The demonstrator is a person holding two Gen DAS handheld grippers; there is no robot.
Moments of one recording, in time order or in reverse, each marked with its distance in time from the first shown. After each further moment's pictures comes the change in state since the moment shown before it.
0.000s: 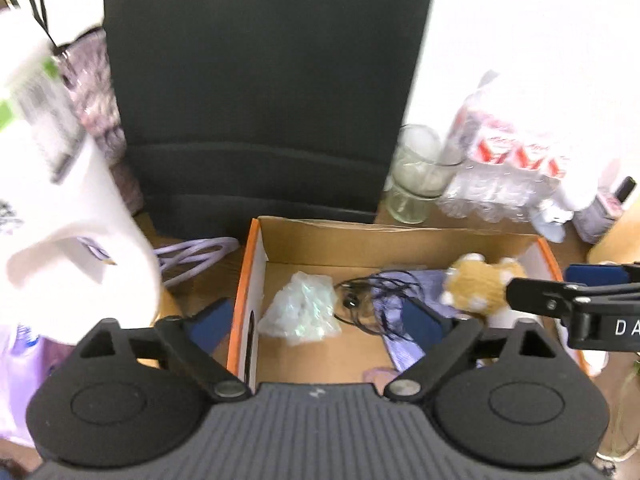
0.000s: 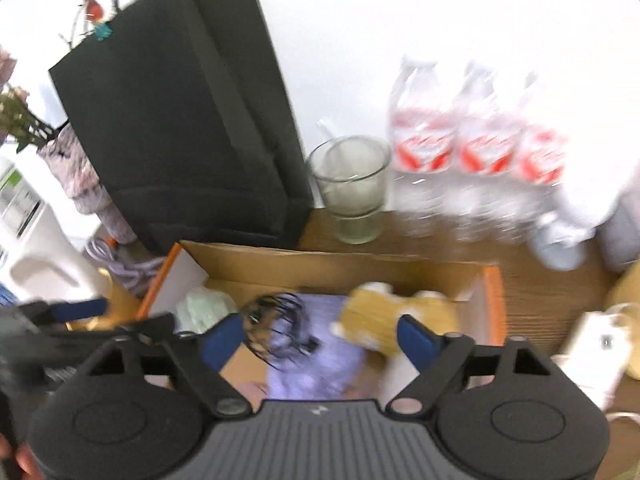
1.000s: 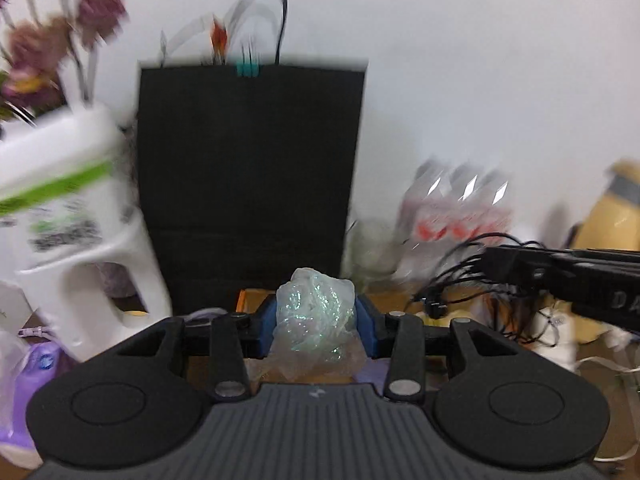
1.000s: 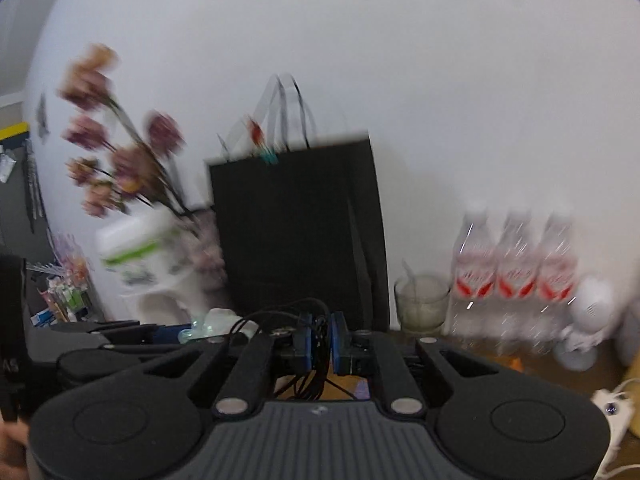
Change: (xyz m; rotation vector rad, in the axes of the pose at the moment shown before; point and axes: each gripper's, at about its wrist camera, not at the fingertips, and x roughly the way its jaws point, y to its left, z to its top) left arm -0.042 -0.008 -0.053 0.038 -0.371 -0.045; right arm -0.075 0.031 -0.060 -0.137 -0.462 0.194
